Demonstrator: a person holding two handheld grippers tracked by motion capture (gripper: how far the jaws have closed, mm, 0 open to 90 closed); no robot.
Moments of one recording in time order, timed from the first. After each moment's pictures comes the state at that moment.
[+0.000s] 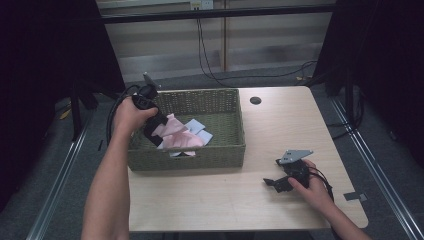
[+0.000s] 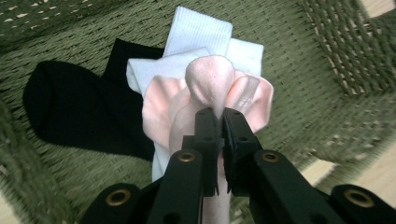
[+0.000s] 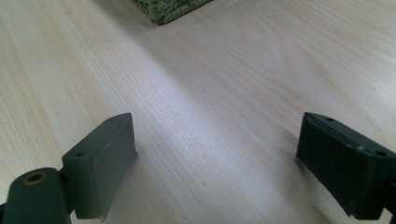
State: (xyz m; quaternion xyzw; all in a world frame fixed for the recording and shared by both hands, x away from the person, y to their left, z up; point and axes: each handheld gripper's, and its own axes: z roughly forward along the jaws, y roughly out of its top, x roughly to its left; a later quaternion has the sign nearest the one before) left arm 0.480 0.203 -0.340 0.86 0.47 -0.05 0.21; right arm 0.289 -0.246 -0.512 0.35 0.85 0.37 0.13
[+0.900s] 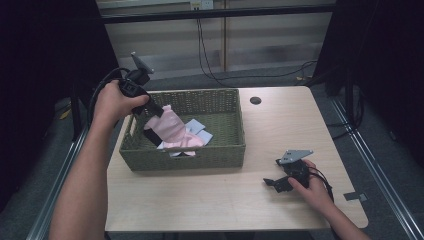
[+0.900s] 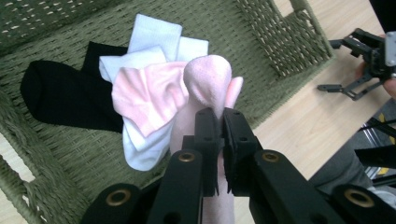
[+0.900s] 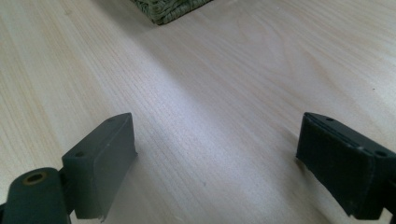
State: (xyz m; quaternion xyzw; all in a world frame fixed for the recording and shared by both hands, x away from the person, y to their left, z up) left arm 0.448 0.202 -0.264 0.87 0.44 -0.07 0.23; right arm 0.289 -0.246 -0.511 0.35 0.85 0.37 0.13
